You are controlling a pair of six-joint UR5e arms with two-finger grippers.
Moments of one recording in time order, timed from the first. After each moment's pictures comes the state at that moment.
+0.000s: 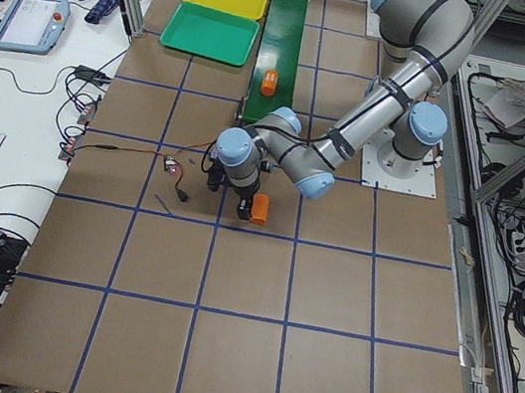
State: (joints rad) left arm -0.82 -1.97 -1.78 -1.16 1.65 0.80; right arm 1.64 -1.57 1.66 -1.90 -1.59 -0.06
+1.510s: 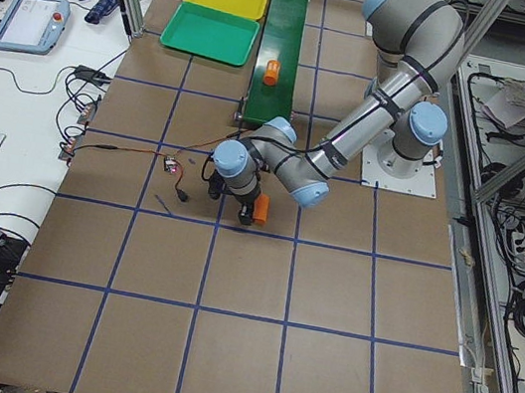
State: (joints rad) left arm -0.81 -2.03 -1.79 -1.16 1.66 0.79; right arm 1.64 -1.55 1.66 -1.91 -1.58 -0.05
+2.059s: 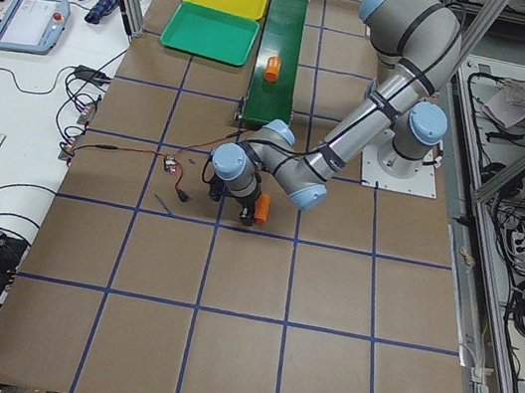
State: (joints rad) left arm -0.81 -2.04 -1.78 -1.17 1.67 0.78; right arm 1.64 -1.54 1.66 -1.93 -1.58 -0.05
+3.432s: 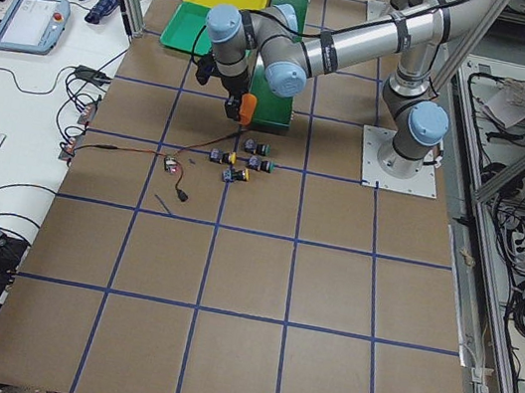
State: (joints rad) left arm -1.26 -1.81 -1.65 -1.45 1.52 0.39; right arm 1.64 -1.53 1.66 -1.95 -1.58 -0.05
